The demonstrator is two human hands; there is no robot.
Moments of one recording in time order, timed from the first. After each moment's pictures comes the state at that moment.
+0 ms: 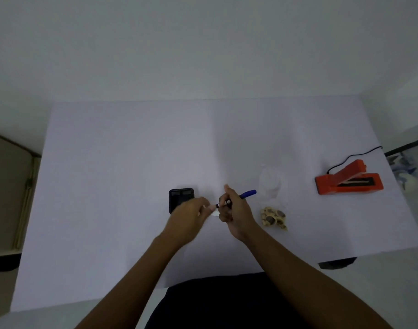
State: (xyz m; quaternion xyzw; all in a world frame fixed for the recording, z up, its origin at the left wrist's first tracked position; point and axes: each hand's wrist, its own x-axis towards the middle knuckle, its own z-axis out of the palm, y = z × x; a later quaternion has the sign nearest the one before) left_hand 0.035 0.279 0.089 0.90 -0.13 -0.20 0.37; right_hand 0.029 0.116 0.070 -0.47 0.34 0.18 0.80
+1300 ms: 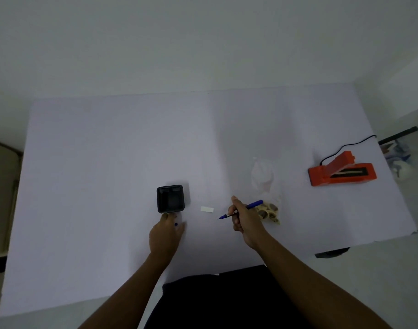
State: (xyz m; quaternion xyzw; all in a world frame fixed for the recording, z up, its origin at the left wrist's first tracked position) left_hand -0.012 0.298 -0.034 0.96 0.01 -0.15 0.24; right_hand -0.005 0.063 0.045 -0.59 0.42 0.19 0.67
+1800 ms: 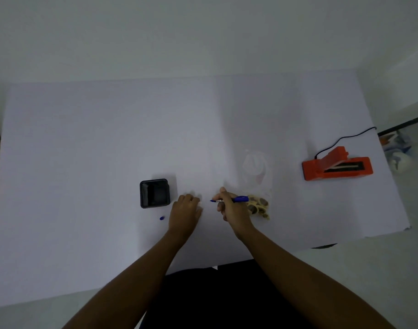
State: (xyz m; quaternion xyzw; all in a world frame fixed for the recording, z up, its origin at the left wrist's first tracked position) left_hand 0.015 0.208 -0.052 0.96 -0.15 -0.14 0.19; right_hand 0.004 0.048 0.023 -0.67 0.35 0.15 0.64
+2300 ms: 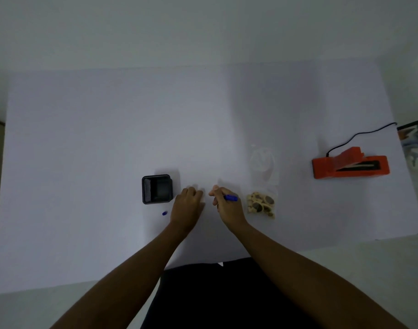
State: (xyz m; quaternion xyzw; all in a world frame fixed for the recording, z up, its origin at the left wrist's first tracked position) left_hand 0.024 0.208 -0.056 0.96 -0.18 -0.17 0.15; right_hand 0.011 0.061 -0.015 -0.72 0.30 0.18 0.60
